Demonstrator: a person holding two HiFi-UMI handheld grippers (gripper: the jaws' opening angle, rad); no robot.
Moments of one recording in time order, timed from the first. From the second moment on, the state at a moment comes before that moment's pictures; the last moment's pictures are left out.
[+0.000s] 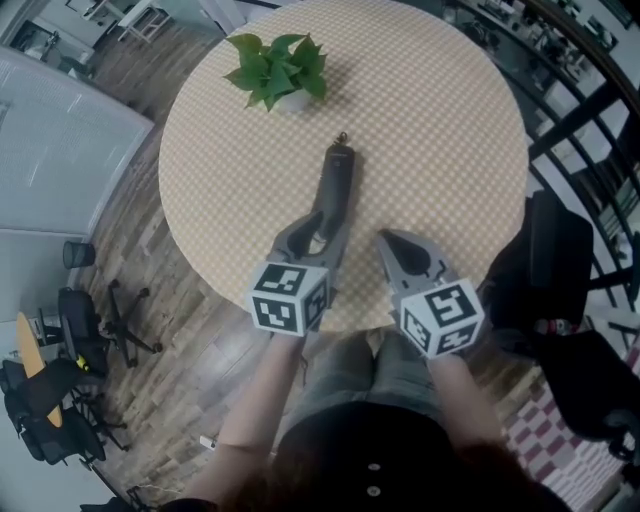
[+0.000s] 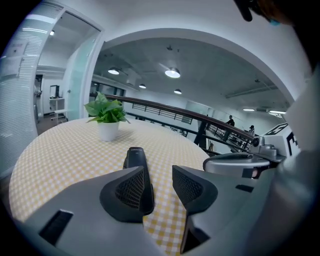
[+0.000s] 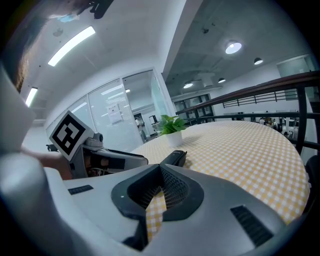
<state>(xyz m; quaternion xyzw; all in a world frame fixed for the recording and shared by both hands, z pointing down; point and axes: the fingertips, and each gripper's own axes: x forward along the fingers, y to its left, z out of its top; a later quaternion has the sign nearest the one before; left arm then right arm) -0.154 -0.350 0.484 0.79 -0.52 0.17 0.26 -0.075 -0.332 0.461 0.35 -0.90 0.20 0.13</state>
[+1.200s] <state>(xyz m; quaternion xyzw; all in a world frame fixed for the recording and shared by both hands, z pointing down) -0.166 -0.419 0.557 0.75 -0.52 0.28 0.31 -0.061 -0.355 0.511 0.38 -0.87 0.27 0.16</state>
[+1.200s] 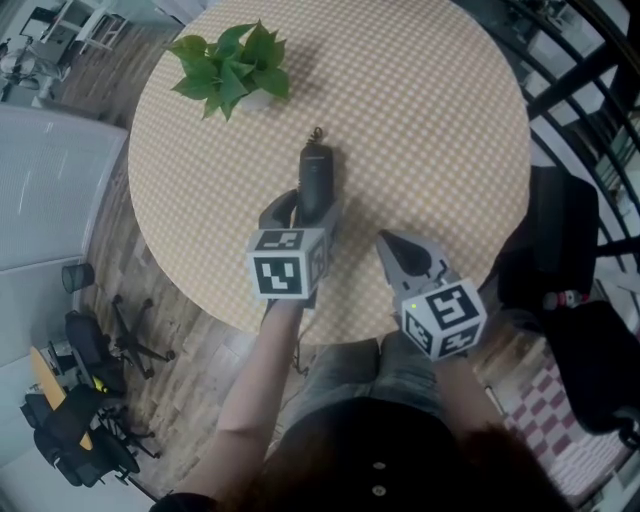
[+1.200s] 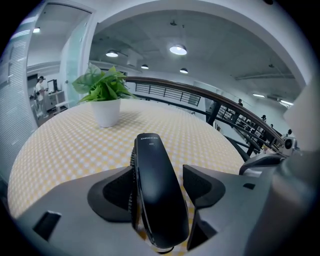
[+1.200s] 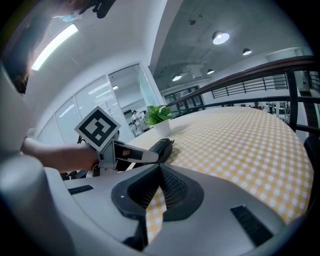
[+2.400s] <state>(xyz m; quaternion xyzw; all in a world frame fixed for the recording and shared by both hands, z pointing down) -0.169 -0.411 0.569 0.72 -0.52 0.29 0.35 -0.055 -0.352 0.503 0.38 -0.87 0.26 0.15</state>
